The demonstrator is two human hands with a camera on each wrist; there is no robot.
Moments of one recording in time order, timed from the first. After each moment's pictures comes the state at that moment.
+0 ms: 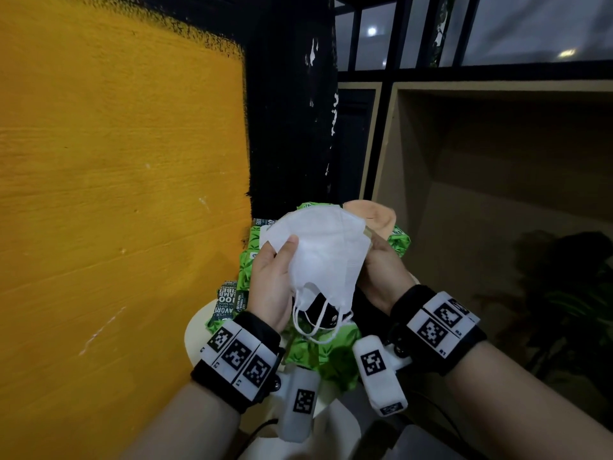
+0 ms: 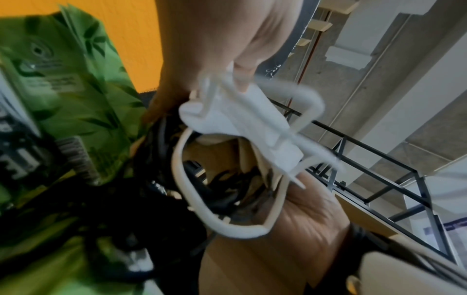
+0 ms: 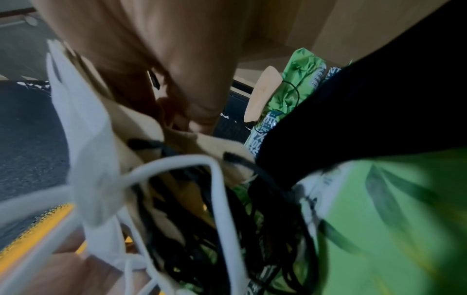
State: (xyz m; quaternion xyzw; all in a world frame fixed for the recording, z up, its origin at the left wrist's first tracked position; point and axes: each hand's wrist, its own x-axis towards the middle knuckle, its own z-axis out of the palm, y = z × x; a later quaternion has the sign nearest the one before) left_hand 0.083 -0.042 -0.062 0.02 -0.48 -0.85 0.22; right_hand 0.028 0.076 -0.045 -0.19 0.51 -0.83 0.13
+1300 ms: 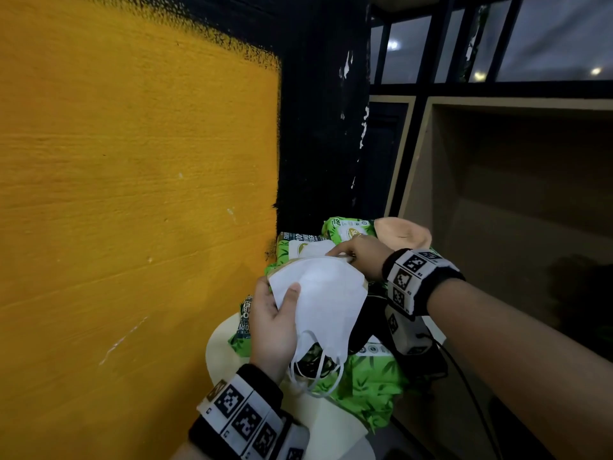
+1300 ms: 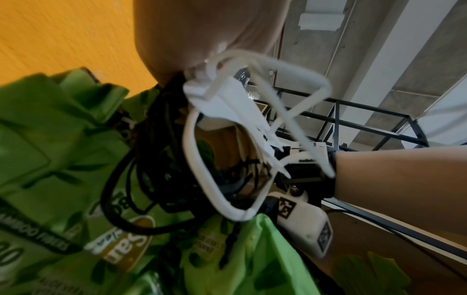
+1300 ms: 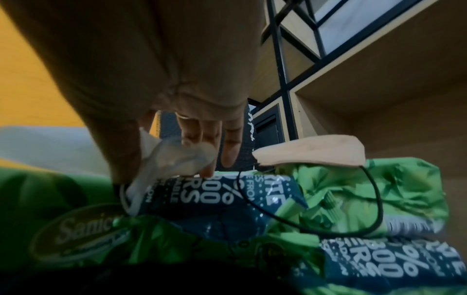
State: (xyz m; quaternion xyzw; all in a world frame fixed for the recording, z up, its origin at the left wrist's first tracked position) left_hand 0.090 -0.083 -0.105 0.08 -0.58 -0.75 0.31; right_hand -0.059 0.024 -0.027 -0.35 0.93 -0.11 0.04
